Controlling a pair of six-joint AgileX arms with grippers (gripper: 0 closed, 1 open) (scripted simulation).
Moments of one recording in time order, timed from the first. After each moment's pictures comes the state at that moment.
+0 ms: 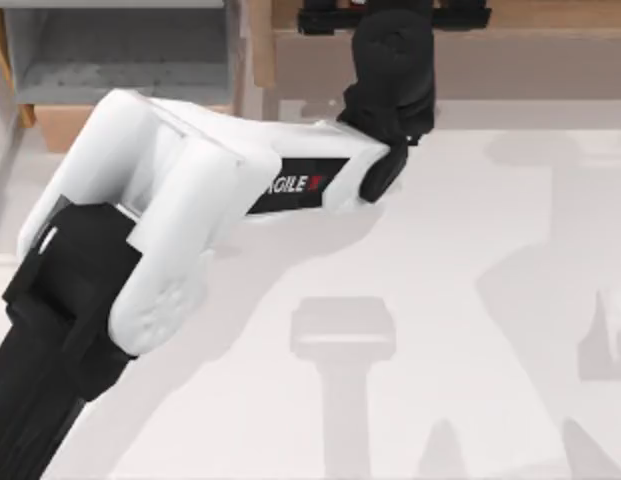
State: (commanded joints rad) left arm -0.71 2.57 1.89 0.95 -0.65 0.17; right arm 0.00 0.00 0.00 0.00 0.00 0.00
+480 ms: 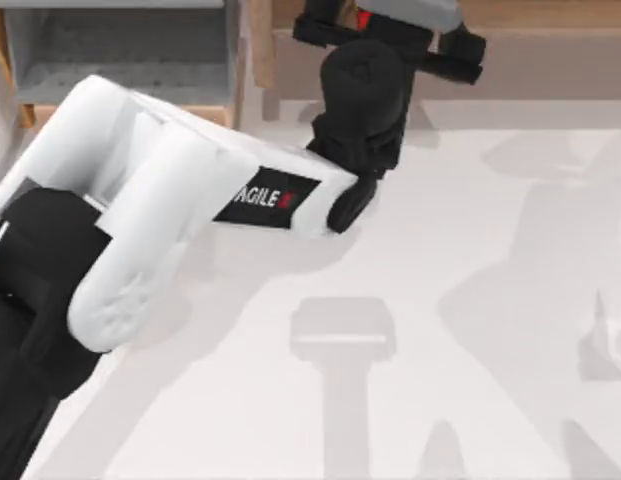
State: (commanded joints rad) left arm -0.69 2.46 1.63 1.04 -0.42 0.31; right arm 0.00 0.00 0.00 0.00 0.00 0.00
